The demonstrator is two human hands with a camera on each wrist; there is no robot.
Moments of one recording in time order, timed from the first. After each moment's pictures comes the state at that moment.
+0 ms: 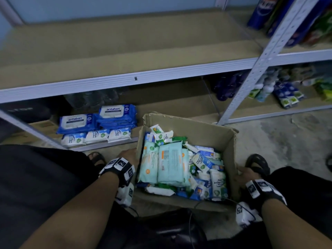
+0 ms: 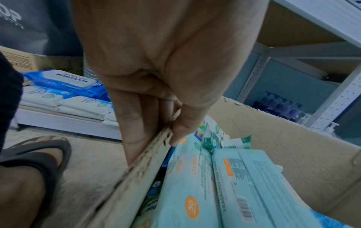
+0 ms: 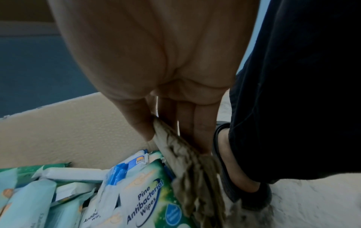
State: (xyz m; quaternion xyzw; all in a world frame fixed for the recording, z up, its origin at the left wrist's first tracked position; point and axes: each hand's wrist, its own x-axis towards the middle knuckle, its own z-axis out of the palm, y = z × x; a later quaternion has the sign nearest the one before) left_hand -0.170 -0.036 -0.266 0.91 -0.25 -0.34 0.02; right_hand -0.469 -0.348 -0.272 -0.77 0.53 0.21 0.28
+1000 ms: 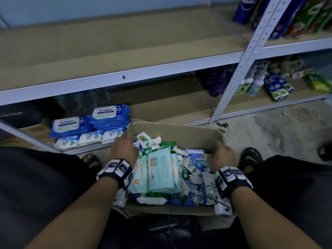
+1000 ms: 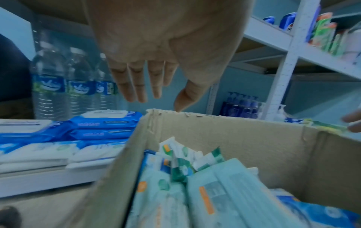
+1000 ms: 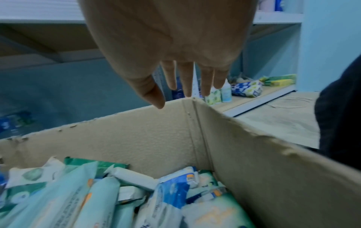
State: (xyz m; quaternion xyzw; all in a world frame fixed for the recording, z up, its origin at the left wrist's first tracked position) left_hand -0.187 -0.060 -0.252 0.96 -0.23 -0.12 0.08; right_hand -0.411 -0.299 -0.253 -0.86 0.48 0.05 0.19
